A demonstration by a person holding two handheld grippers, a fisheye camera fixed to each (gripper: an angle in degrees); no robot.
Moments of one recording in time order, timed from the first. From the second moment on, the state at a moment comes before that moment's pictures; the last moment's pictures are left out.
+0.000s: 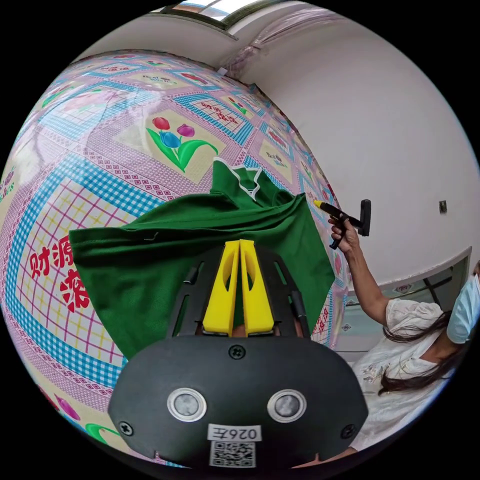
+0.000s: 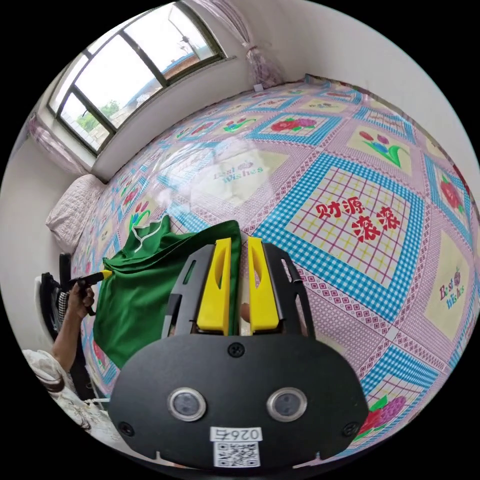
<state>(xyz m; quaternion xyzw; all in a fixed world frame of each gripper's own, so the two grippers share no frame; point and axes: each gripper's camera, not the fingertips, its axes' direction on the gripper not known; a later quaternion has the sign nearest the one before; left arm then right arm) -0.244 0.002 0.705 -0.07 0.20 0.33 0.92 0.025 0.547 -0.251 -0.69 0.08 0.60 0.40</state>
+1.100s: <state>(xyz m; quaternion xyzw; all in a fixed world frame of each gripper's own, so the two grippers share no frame) -0.293 0.003 0.726 -0.15 0.21 0.30 0.92 -0.054 0.555 -0.120 -0.68 -0.17 0.56 0.45</state>
